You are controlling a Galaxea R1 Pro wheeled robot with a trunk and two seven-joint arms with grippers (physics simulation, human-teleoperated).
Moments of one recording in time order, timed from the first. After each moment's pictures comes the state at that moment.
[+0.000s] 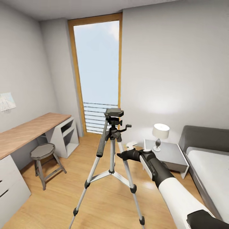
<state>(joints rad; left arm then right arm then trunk) 0.01 0.00 0.01 -0.03 0.39 -0.05 0.00 -0.80 0.07 0.21 -0.75 -0.01 0.48 0.44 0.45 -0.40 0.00</state>
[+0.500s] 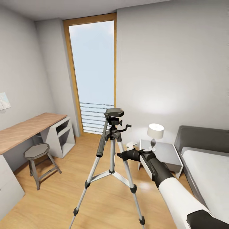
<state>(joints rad) 0.01 0.00 0.01 -0.03 0.38 -0.05 0.00 -0.80 0.07 0.21 -0.75 -0.01 0.48 0.44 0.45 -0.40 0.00</state>
